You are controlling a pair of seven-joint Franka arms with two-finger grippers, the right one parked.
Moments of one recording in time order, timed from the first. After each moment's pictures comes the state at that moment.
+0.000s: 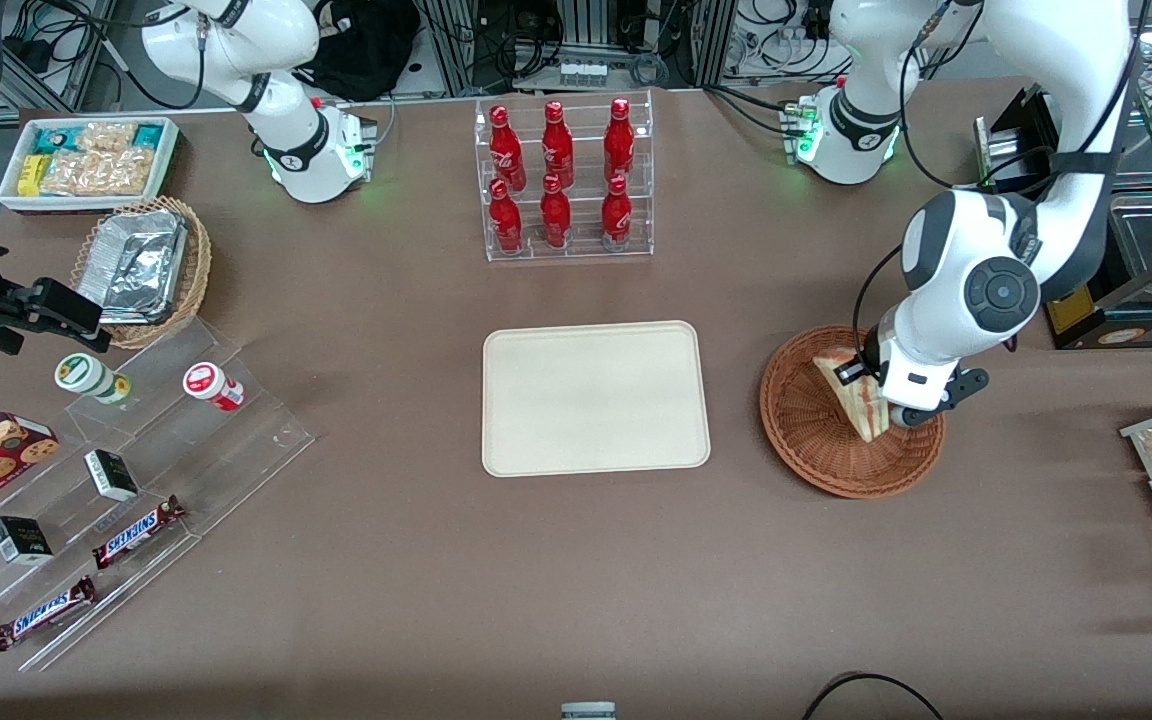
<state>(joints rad) 0.02 0.18 -0.25 -2.04 0.00 2.02 -0.67</state>
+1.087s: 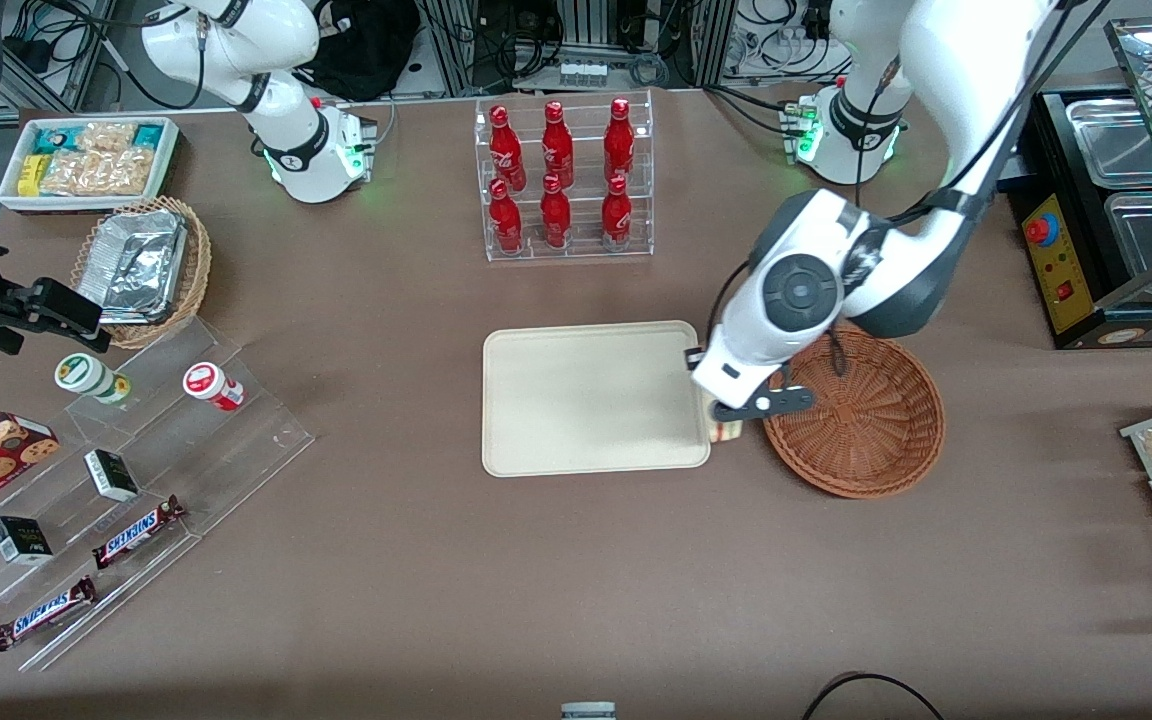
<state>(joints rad) -0.08 0.44 -0.55 -1.71 0.10 1.96 -0.77</state>
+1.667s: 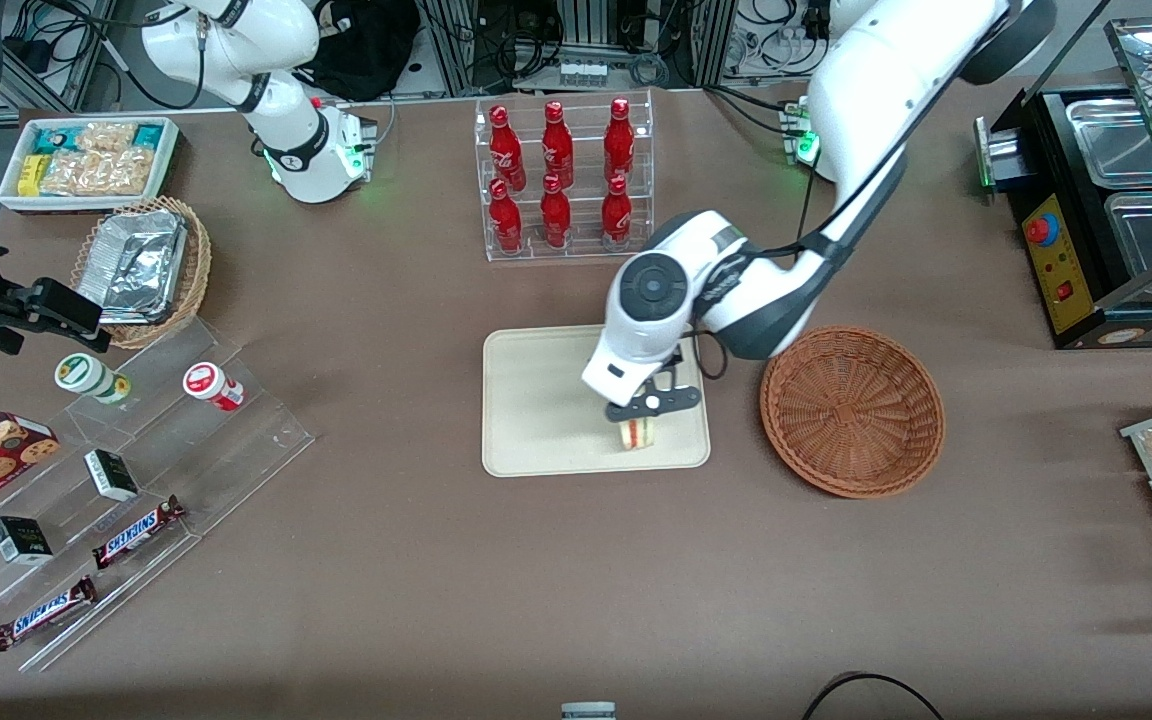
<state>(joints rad) -0.28 0.67 -0.55 -1.52 0.27 2.03 -1.06</state>
